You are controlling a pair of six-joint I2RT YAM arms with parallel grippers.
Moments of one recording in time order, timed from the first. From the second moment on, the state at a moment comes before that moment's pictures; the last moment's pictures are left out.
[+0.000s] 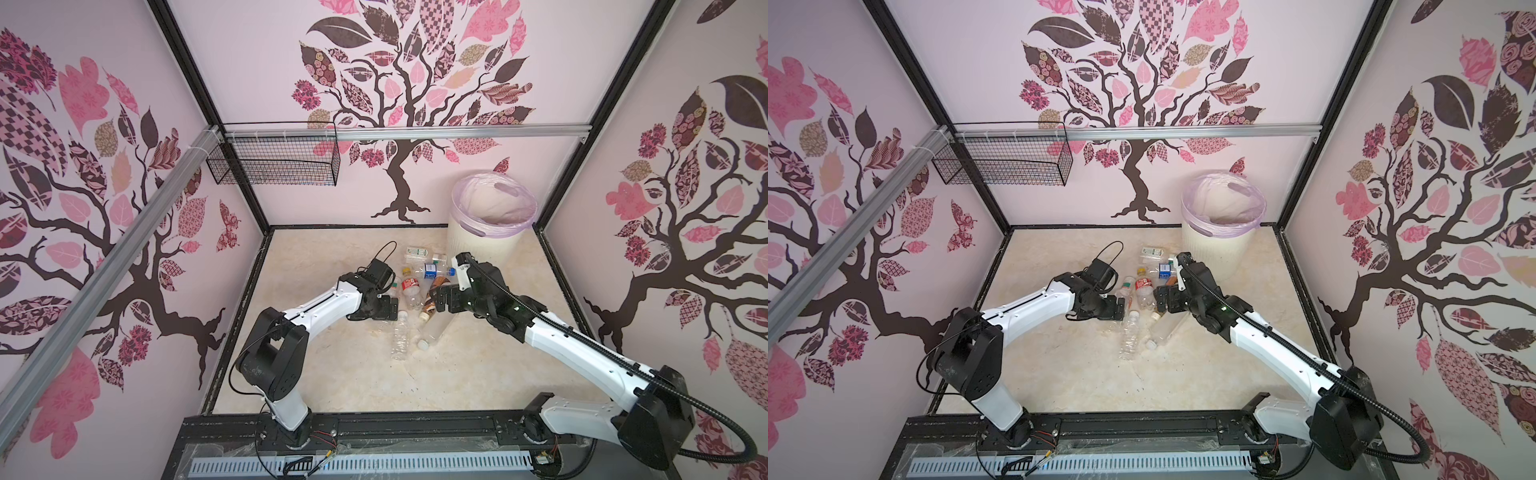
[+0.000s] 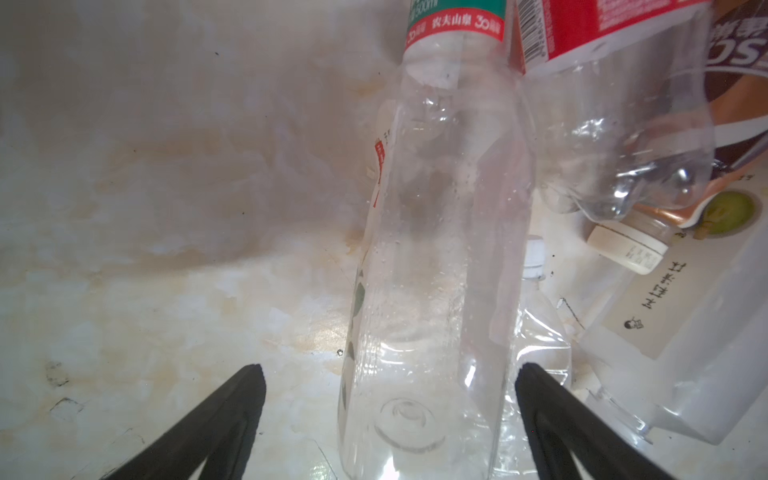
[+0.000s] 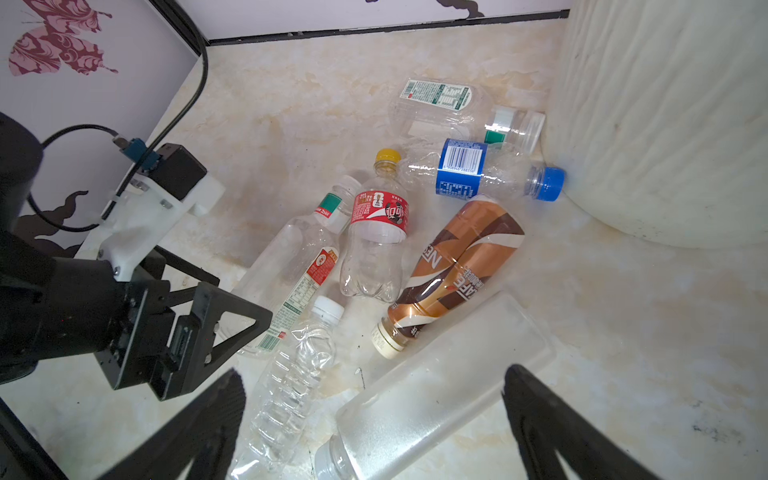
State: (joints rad) left arm -0.58 1.70 1.20 -0.75 0.00 -0.48; right arm 0.61 1.22 0.93 -0.33 0.02 0.40
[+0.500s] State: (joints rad) left arm -0.58 1.78 1.20 -0.72 0.00 -0.50; right arm 0.61 1.21 0.92 -0.32 0.01 0.40
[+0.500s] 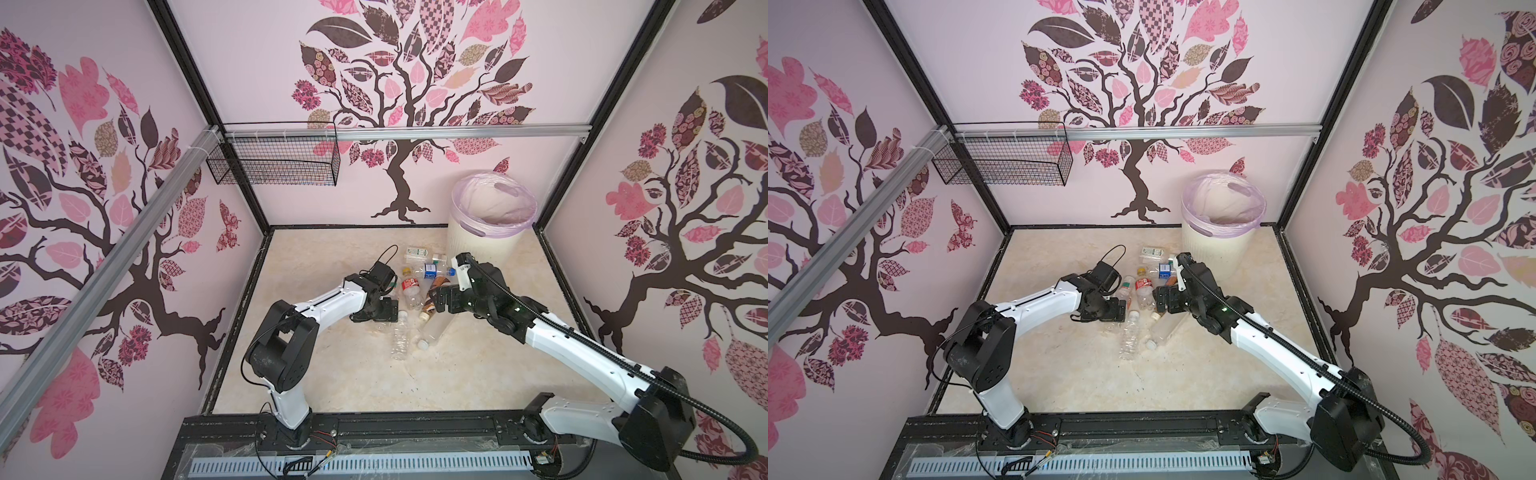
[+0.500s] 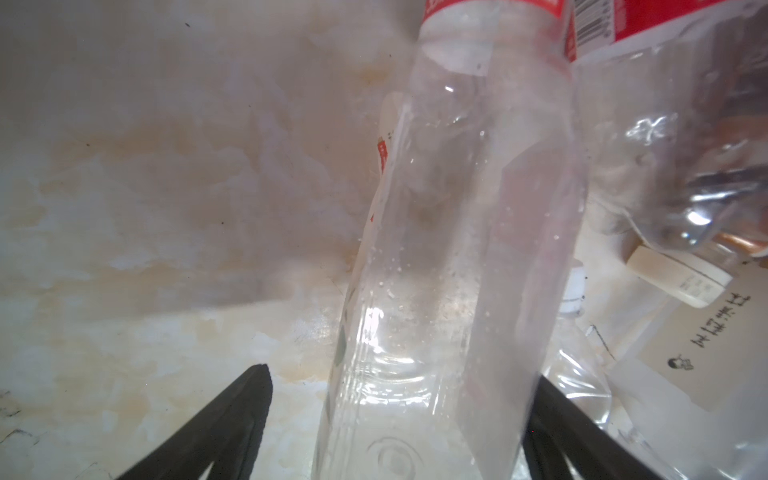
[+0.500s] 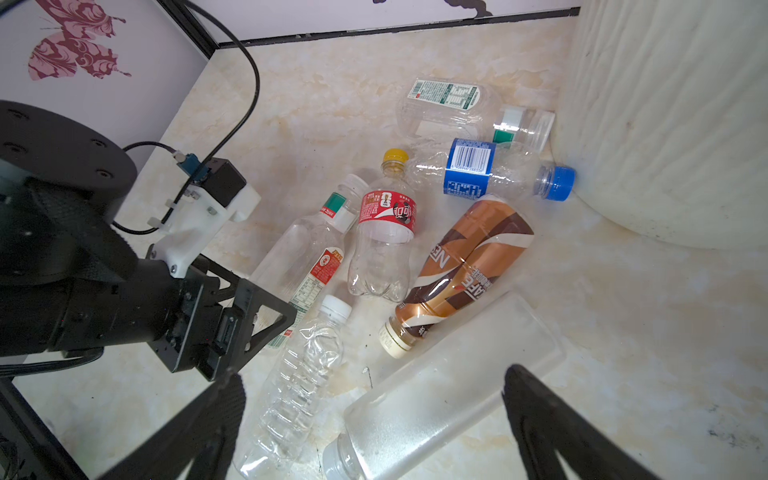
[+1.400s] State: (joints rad) left arm -0.58 1.76 1.20 -0.71 -0.03 -0.52; right arm 0.61 1.18 0.89 -0.32 0.00 0.43
